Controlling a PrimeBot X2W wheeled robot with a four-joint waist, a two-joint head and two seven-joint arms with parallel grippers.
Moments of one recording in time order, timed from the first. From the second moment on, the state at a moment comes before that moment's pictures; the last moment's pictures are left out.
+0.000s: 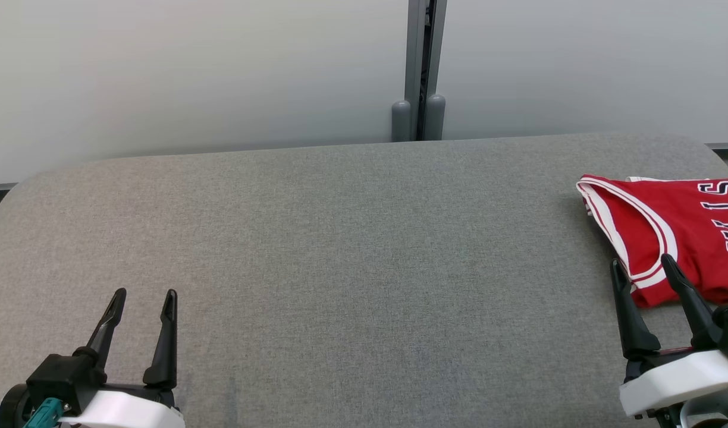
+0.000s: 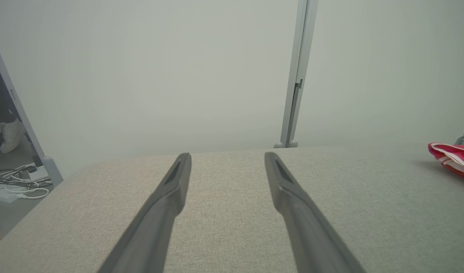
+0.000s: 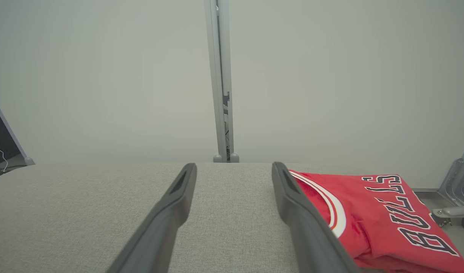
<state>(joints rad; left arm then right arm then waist) 0.05 0.36 -0.20 0.01 -0.45 0.13 -0.20 0.03 -0.09 -0.05 -0.11 0.19 0.13 0.02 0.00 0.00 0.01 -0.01</state>
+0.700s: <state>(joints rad) 0.08 0.31 -0.23 0.06 -0.46 0.14 -0.21 0.06 -0.06 -0.05 -0.05 0.21 0.13 0.04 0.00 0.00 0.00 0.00</state>
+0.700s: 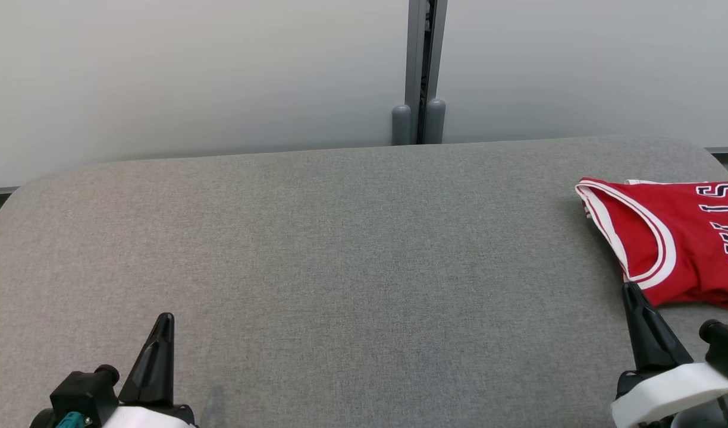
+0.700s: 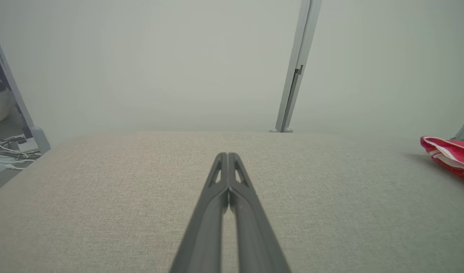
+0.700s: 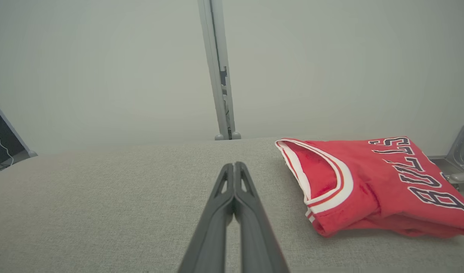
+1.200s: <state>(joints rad) 0.07 0.26 -0.21 0.08 -0.69 0.09 -0.21 0.00 -0.06 -0.12 0.05 0.46 0.13 0.12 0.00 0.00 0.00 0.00</state>
